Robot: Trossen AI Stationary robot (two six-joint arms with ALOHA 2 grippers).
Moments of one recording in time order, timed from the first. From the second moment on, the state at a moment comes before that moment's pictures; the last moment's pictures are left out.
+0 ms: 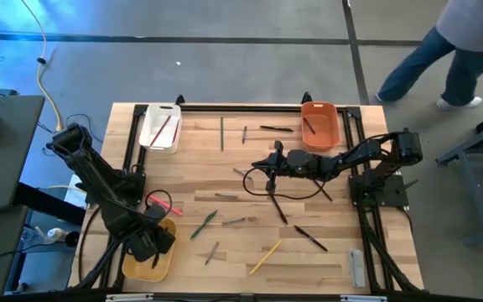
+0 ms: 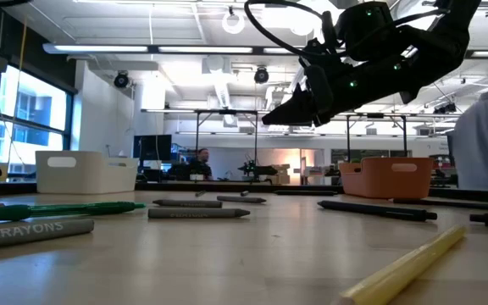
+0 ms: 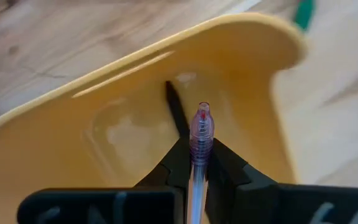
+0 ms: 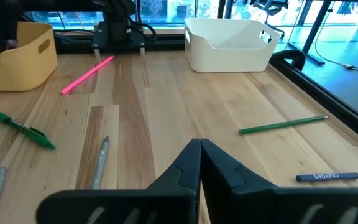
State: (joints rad) left arm -0.83 1.36 0.79 -0.87 -0.15 -1.96; right arm -0.07 1.62 0.58 0.76 0.14 -0.02
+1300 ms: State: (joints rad) left arm -0.42 0.94 0.78 -0.68 -0.47 -0.92; right arm -0.06 1.62 0.58 0.76 0.14 -0.02
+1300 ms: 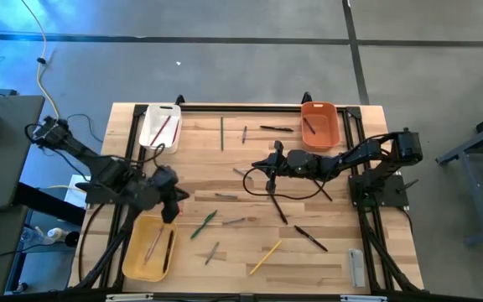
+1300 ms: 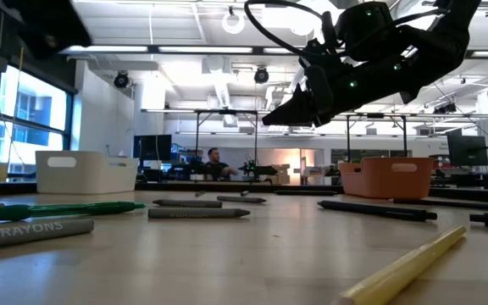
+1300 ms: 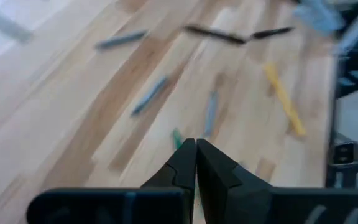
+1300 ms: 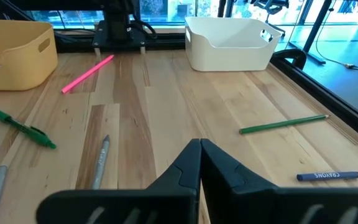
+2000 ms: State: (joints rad) left arm 0.09 1.01 0.31 0.60 -0.06 -0.15; right arm -0.03 1.35 0.58 0.43 0.24 0.07
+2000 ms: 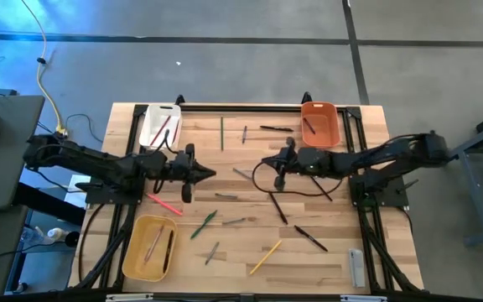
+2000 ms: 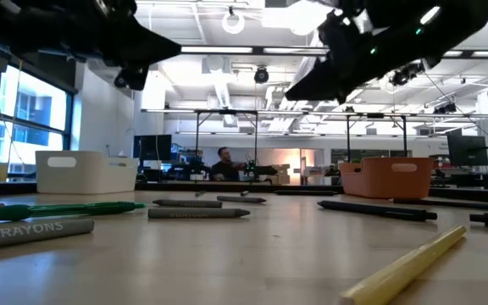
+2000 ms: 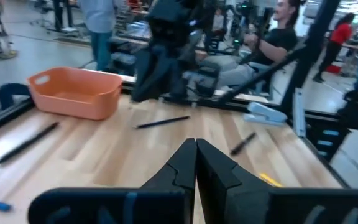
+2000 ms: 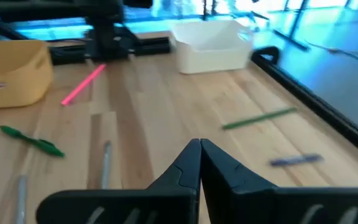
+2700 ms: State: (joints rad) left arm 0.30 1.11 0.31 0.63 0.21 -0.09; right arm 0.11 1.15 0.71 -0.53 0.45 0.70
